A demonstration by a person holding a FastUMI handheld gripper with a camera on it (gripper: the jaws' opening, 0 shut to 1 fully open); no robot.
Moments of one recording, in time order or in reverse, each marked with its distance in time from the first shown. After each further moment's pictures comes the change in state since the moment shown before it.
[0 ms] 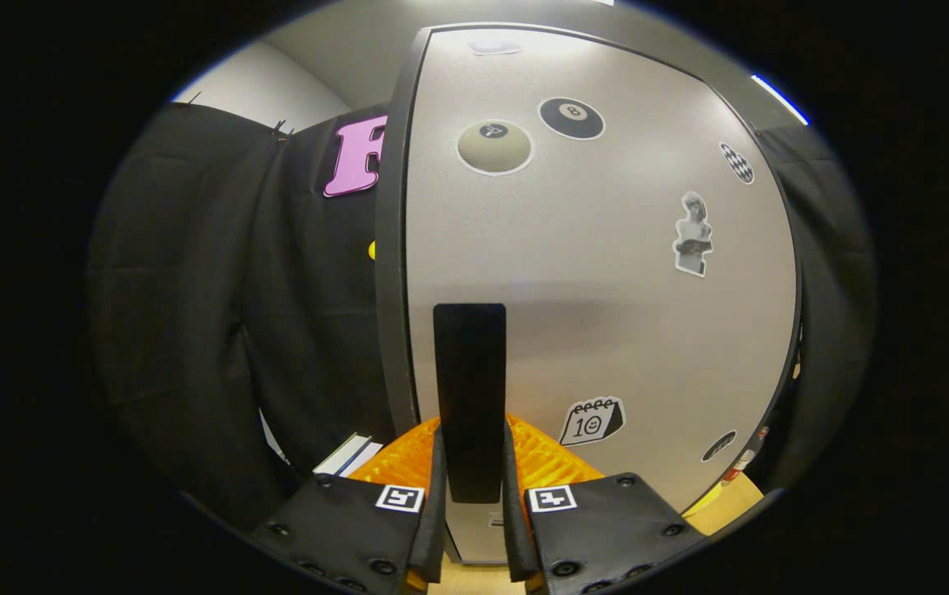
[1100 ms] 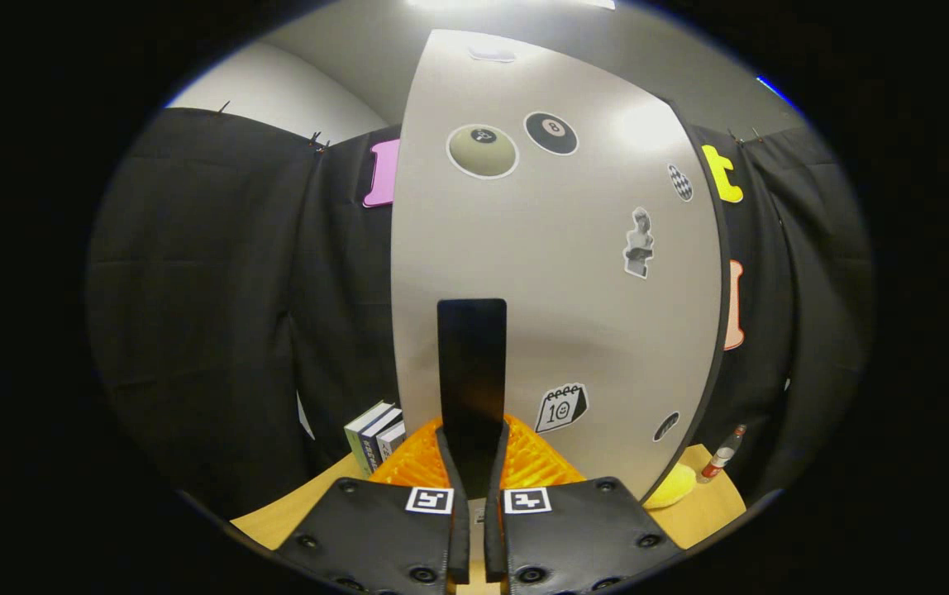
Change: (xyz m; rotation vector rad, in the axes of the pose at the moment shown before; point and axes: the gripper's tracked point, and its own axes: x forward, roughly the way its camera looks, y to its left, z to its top) arm -0.080 -0.027 -0.007 -0.042 -0.018 0.136
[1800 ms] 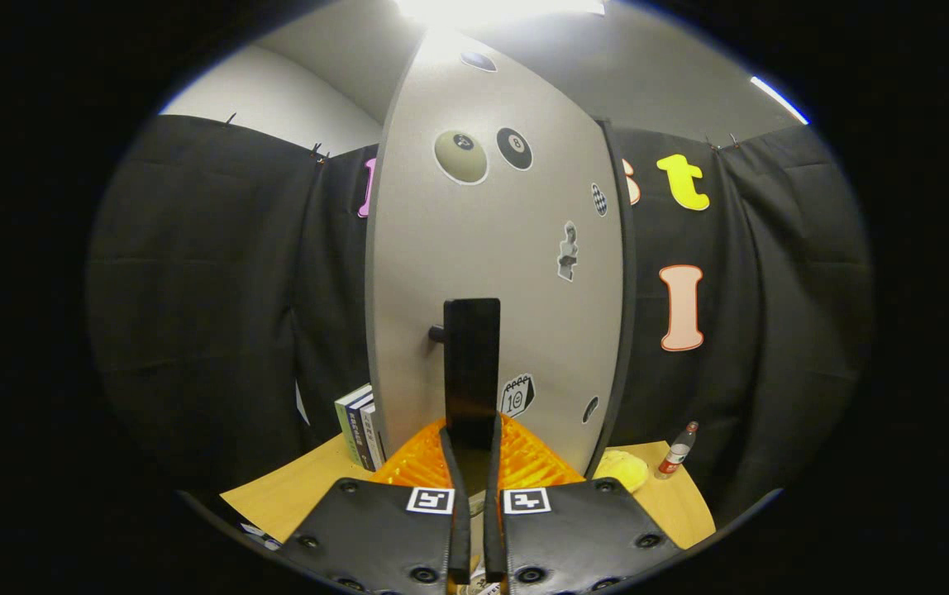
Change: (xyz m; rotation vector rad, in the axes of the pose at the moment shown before) arm -0.061 -0.049 -0.004 -0.013 -0.005 -0.022
